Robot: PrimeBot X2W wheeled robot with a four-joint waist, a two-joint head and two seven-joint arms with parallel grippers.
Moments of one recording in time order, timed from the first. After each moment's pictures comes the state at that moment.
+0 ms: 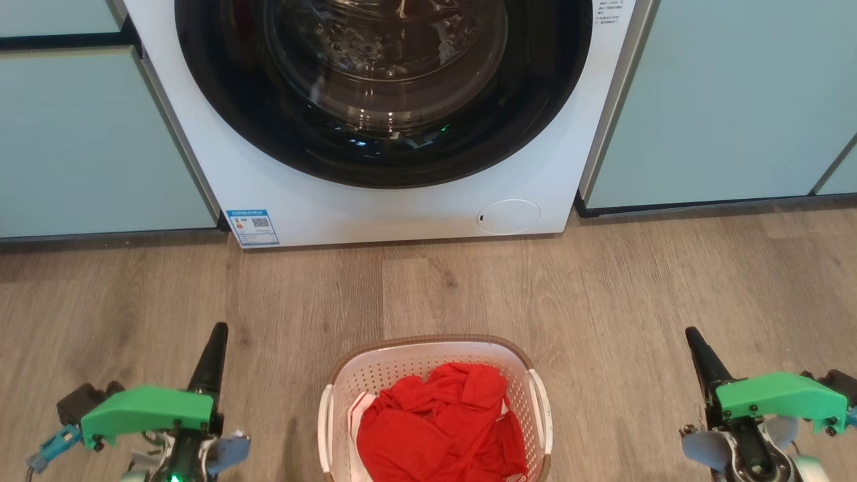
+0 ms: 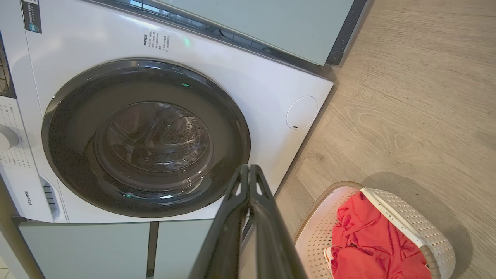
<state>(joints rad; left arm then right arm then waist) -0.01 0.05 -0.02 0.27 -1.35 -0.08 0.02 -0.02 -0.06 -0.04 0.26 1.35 0.12 0.01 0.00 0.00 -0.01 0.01</state>
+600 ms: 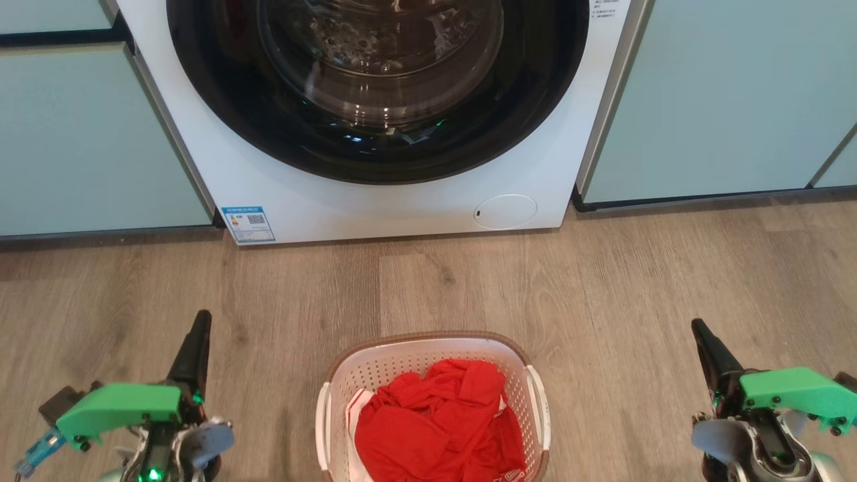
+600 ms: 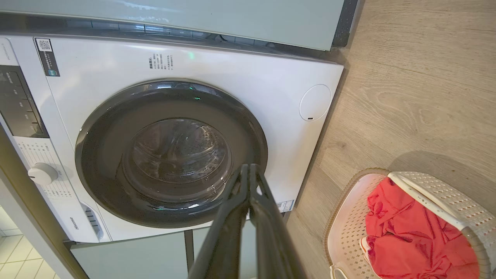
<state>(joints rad) -0.03 0.05 0.04 0.27 -1.52 -0.11 0.07 -0.04 -0.06 -0.08 0.27 1.53 0.12 0.06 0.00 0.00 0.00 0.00</state>
